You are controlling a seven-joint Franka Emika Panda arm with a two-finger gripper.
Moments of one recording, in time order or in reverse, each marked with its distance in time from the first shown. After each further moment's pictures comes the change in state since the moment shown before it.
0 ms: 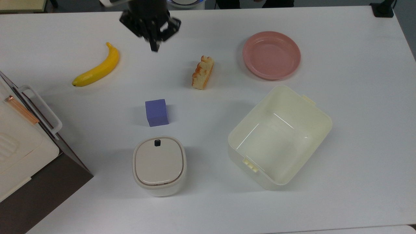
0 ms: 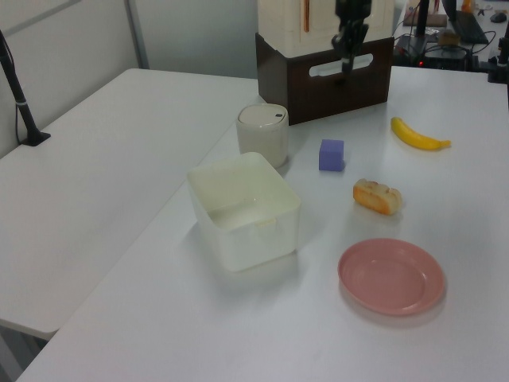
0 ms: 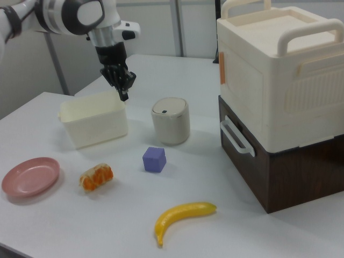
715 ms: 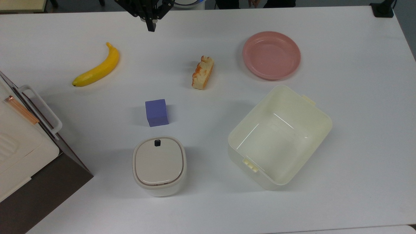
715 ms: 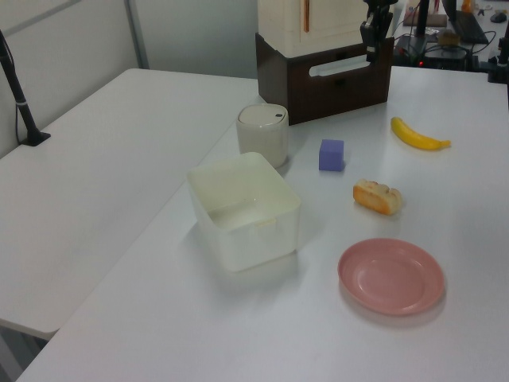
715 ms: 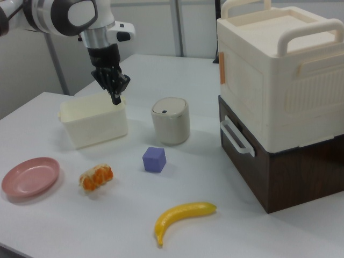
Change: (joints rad) arm -0.006 -0.132 -0.003 -0.128 0.002 -0.010 -0.068
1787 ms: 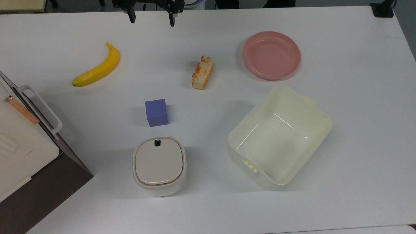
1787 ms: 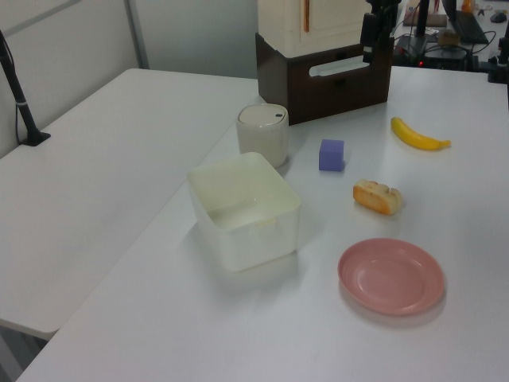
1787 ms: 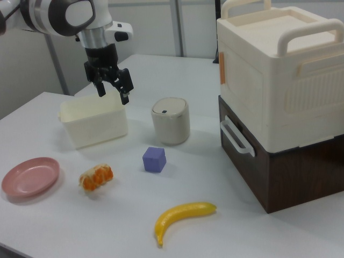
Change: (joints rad) arm 0.016 -0.017 -0.008 -0.018 0.000 0.000 -0.016
